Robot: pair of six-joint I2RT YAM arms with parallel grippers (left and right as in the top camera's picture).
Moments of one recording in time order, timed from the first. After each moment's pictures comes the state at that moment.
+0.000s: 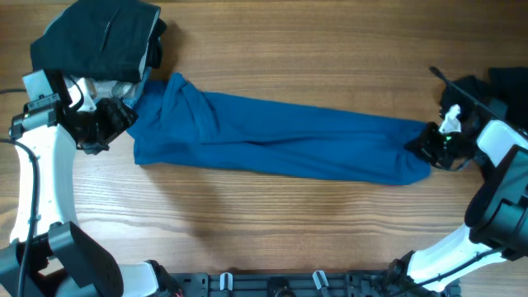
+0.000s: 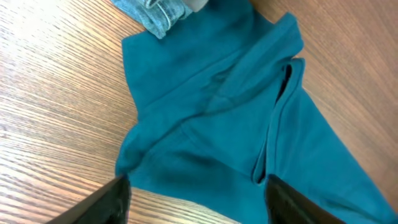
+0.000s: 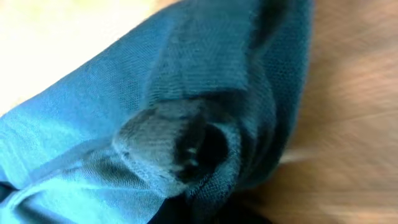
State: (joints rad) left arm 0.38 1.55 1.20 -0.87 0.35 -0.26; right arm -0.52 1.88 1.06 -0.72 -0.50 0.06
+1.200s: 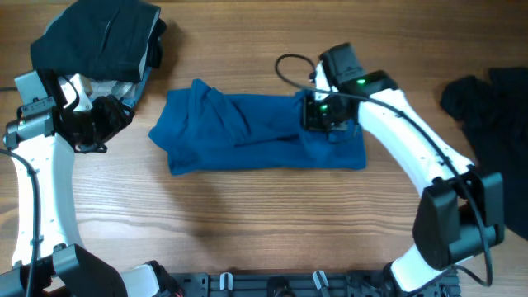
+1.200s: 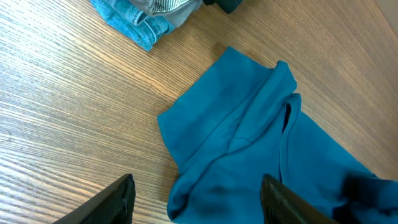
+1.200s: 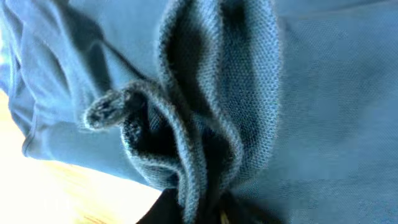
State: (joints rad) left arm 0.38 1.48 1.20 -0.87 0.36 -0.26; right arm 0.36 1.79 1.35 -0.83 -0.30 0.40
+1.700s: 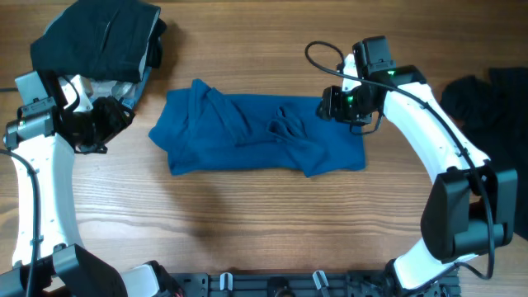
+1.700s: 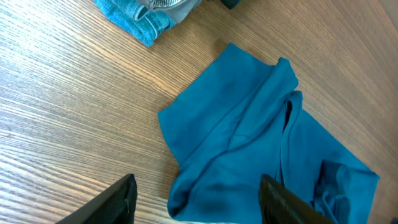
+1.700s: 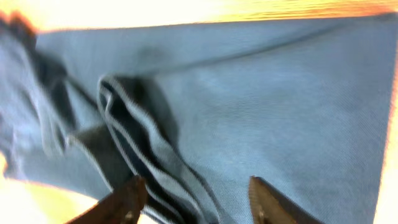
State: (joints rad) left arm 0.38 1.48 1.20 -0.88 0.36 -0.26; right arm 0.20 1.80 1.34 -0.82 -0.34 0.21
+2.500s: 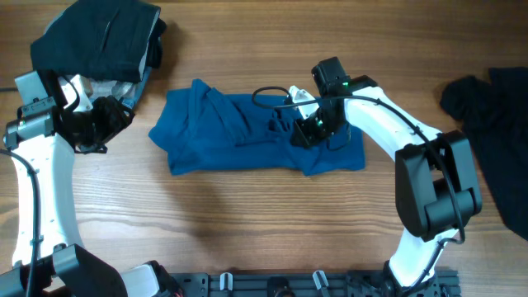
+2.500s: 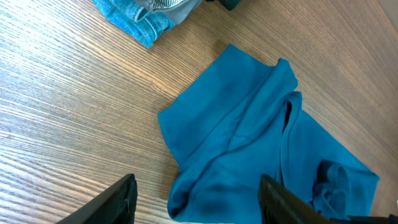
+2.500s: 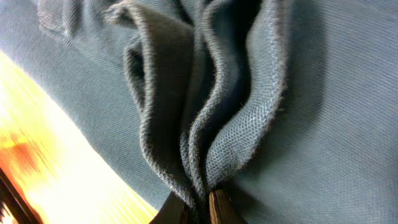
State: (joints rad) left arm 0.38 1.48 1.20 -0.88 0.36 -0.26; right arm 0.33 1.96 1.32 -0.81 -0.48 -0.19
